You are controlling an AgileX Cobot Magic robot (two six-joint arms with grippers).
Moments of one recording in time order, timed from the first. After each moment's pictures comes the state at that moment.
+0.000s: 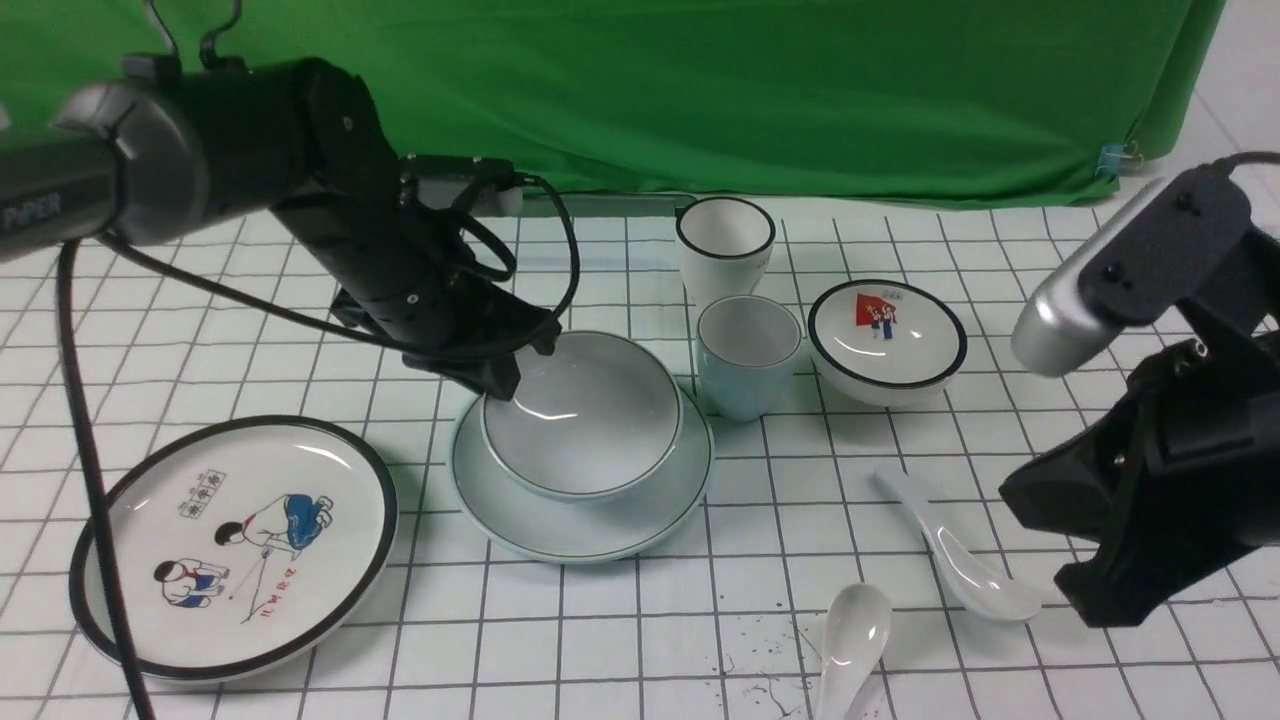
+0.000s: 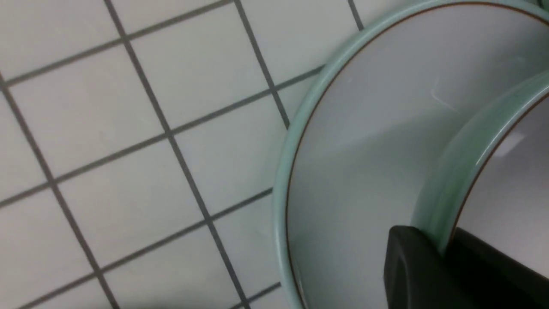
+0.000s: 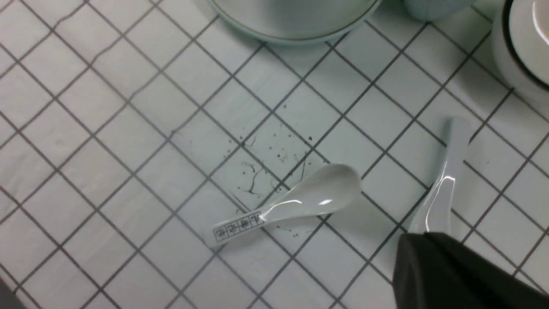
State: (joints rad) right arm 0.57 1.12 -1.02 0.20 0.86 -0.31; left arm -0.22 1.96 -1.49 -0.34 0.83 0.27
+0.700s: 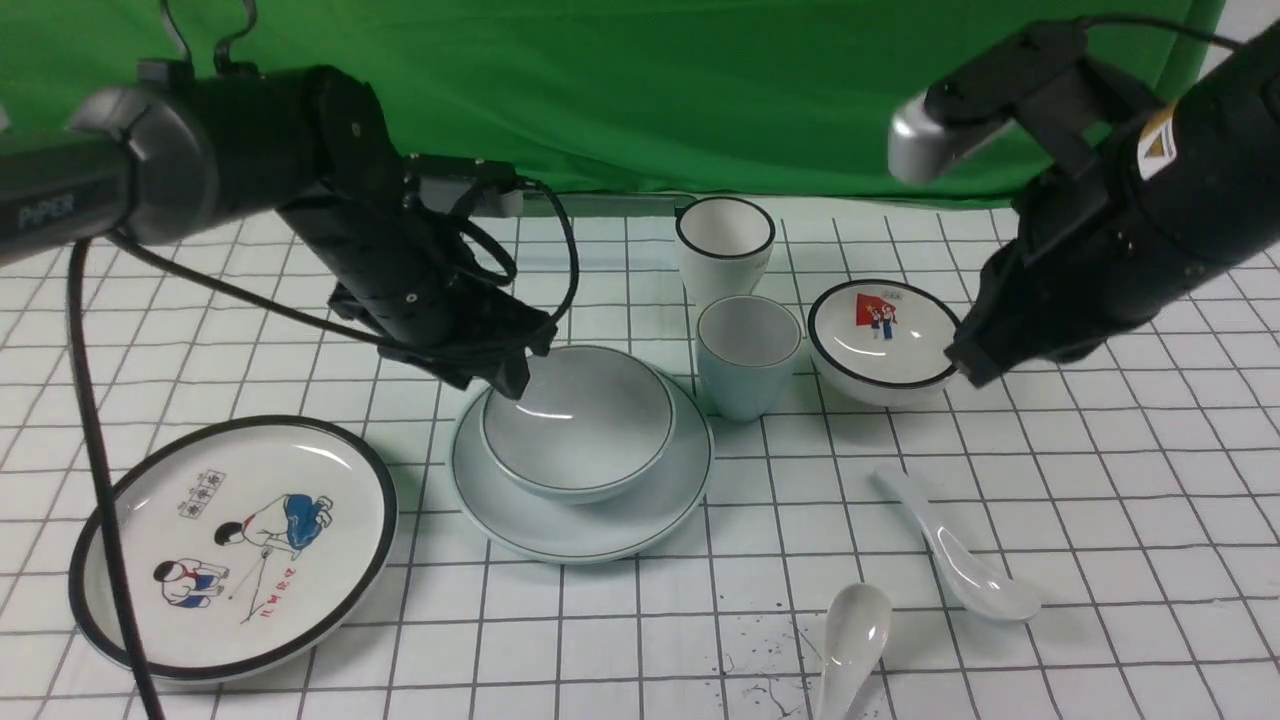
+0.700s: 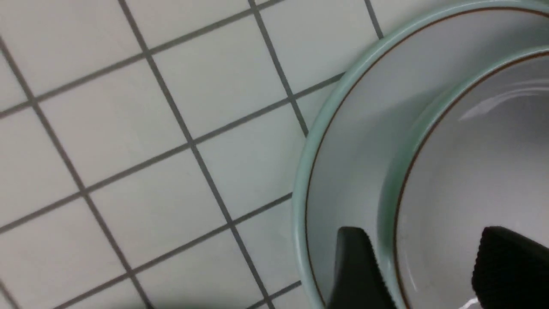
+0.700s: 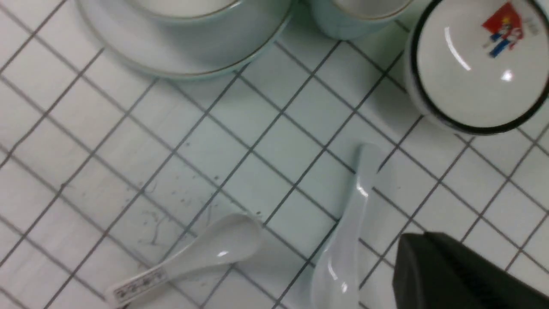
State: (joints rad) right arm 0.46 1.51 -1.43 0.11 1.01 -0.29; left arm -0.22 1.93 -1.52 -0.28 0.86 0.27
